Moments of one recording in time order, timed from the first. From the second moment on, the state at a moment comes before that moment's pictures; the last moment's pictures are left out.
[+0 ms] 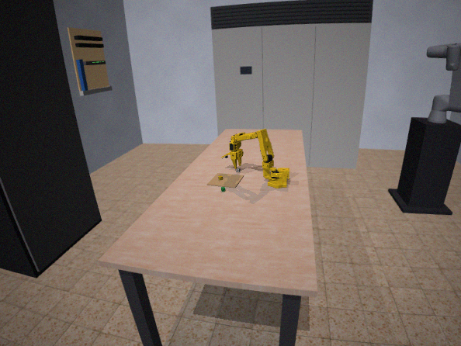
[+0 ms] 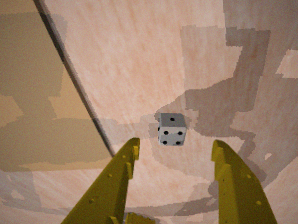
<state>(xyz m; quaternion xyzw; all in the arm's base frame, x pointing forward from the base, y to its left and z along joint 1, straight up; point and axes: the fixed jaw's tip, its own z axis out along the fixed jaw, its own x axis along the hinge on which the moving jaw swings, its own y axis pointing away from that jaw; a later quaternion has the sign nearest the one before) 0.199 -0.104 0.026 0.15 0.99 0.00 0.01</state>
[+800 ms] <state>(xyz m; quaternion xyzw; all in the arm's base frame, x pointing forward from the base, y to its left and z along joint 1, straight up) 0.200 -0.105 0.015 0.15 0.99 -0.01 0.01</state>
